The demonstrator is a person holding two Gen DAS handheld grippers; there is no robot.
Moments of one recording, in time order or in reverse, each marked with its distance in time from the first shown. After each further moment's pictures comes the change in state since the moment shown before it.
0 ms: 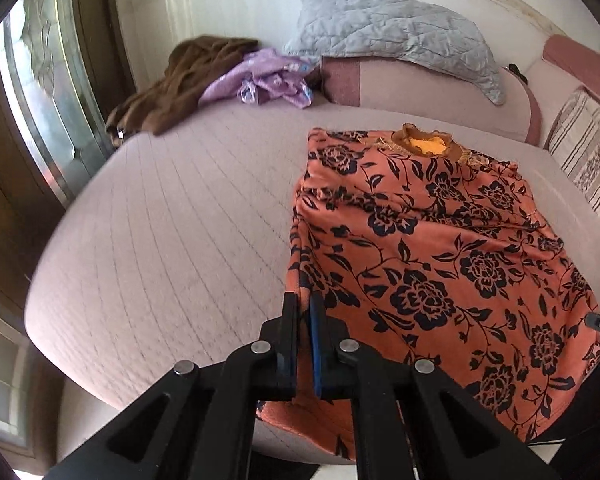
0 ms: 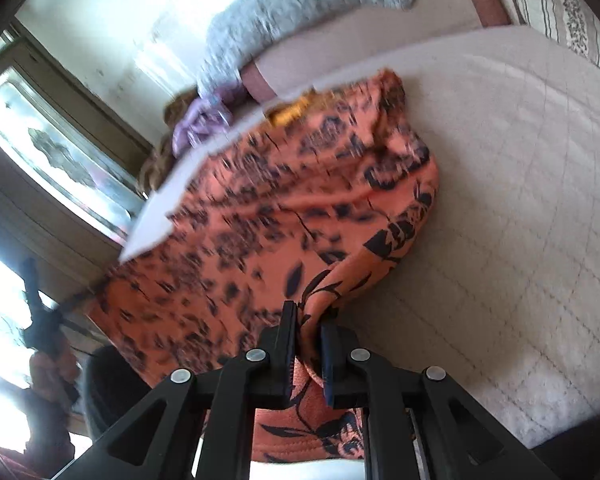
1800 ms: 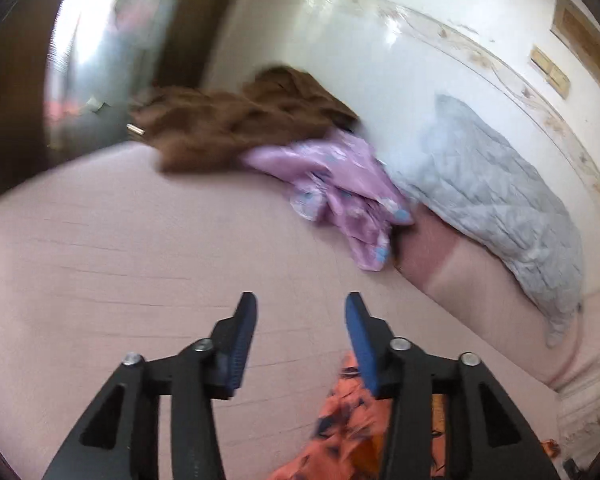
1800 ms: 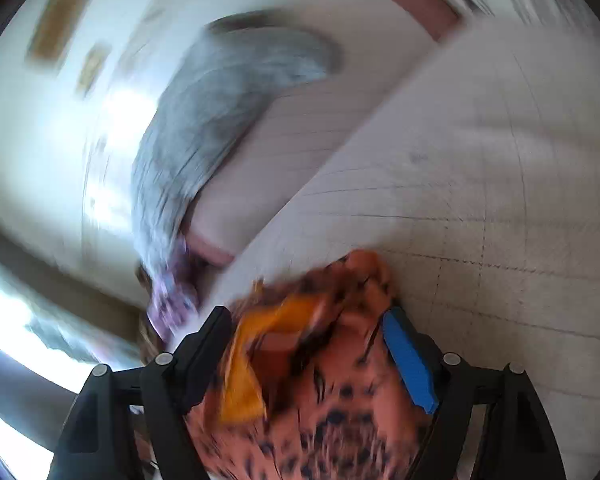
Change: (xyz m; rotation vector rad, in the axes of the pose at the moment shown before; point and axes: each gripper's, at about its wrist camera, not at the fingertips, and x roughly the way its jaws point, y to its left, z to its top) left arm 0.150 0.075 0.186 -0.590 -0.251 0.023; right arm 0.091 -0.070 0.222 0.326 -0.297 0.036
